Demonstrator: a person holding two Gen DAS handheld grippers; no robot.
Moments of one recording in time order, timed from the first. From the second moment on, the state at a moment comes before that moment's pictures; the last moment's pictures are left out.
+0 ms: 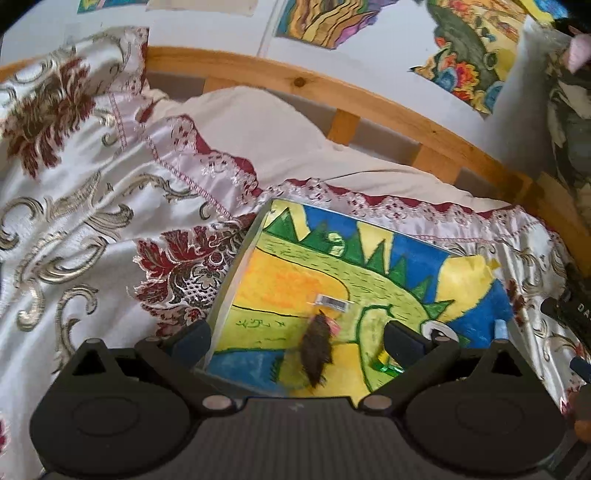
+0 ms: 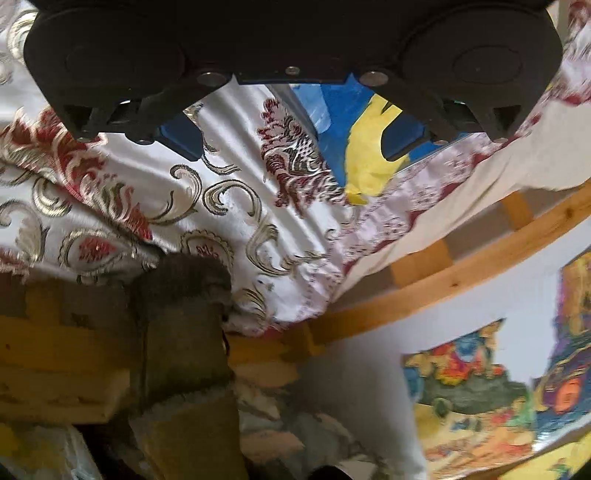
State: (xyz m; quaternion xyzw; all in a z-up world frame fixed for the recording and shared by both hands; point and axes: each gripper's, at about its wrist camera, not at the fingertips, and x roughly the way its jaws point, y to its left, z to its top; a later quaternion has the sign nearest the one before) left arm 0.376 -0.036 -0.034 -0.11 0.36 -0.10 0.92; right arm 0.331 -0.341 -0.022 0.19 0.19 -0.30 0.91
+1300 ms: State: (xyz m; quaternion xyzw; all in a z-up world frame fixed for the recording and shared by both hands) left arm 0.081 0.012 0.015 -0.04 0.35 -0.07 0.93; right arm 0.031 -0.219 0.042 -0.01 0.23 -0.04 0.97
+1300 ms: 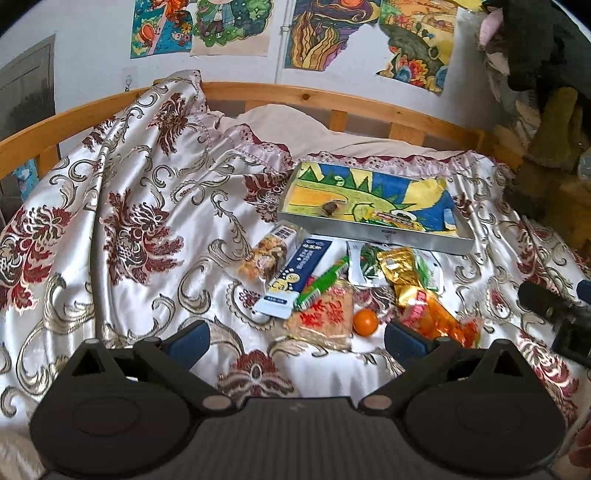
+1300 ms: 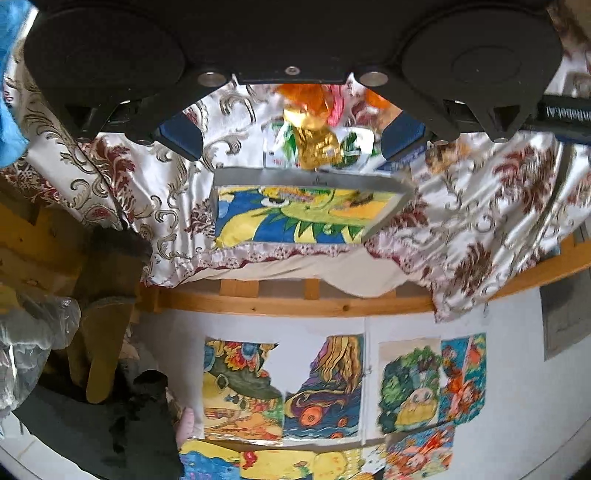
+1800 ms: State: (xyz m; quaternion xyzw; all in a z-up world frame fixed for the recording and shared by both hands) left arm 0.048 0.007 0.011 0.00 0.35 -0.07 0.93; right arm 0.004 -0.213 0.023 -0.02 0.29 -0.02 0.96
